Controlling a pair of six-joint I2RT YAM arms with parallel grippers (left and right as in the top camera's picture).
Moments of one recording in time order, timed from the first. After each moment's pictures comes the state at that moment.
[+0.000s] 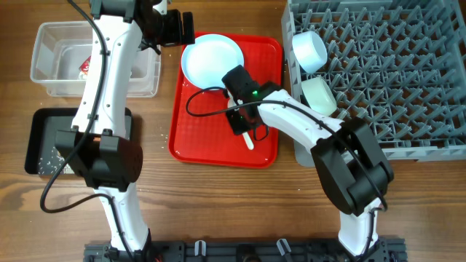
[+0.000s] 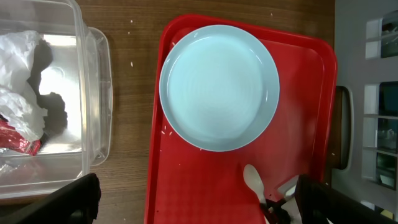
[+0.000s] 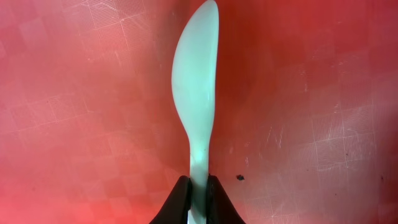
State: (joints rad) left arm -0.15 2.12 2.28 -1.32 0.13 -0.20; right arm 0.63 2.05 1.39 -0.68 -0.05 0.17
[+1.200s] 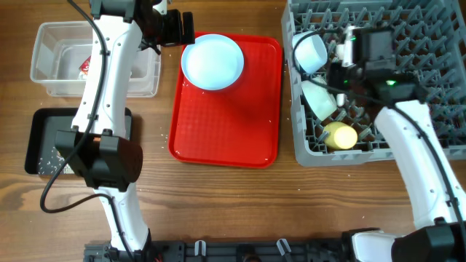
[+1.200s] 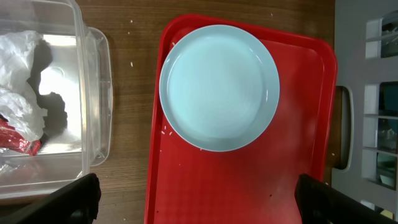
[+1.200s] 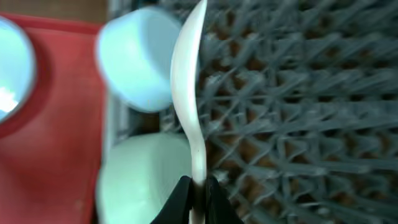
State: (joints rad) left arm -0.15 2.12 2.28 -1.32 0.13 -0.20; right arm 0.11 1.49 1.32 -0.74 0.15 0.05
